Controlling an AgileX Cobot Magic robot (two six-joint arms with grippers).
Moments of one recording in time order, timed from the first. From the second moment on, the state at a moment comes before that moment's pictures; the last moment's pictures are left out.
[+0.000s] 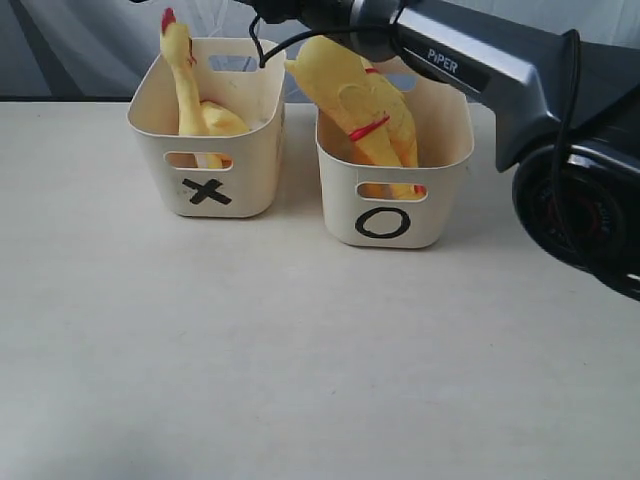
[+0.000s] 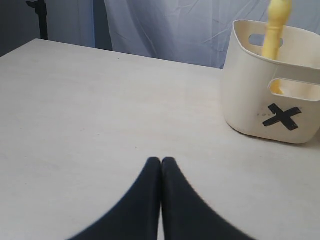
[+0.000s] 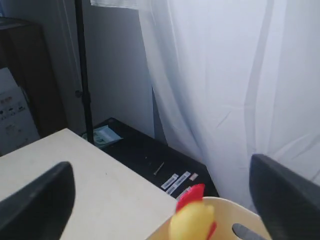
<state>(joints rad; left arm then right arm) 0.07 0.00 0.00 0.03 0.33 -0.17 0.70 2.34 -2.24 0.29 0.12 -0.30</state>
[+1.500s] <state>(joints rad) 0.07 0.00 0.00 0.03 0.33 -0.17 0.74 2.07 -2.08 0.22 1.22 -0.25</state>
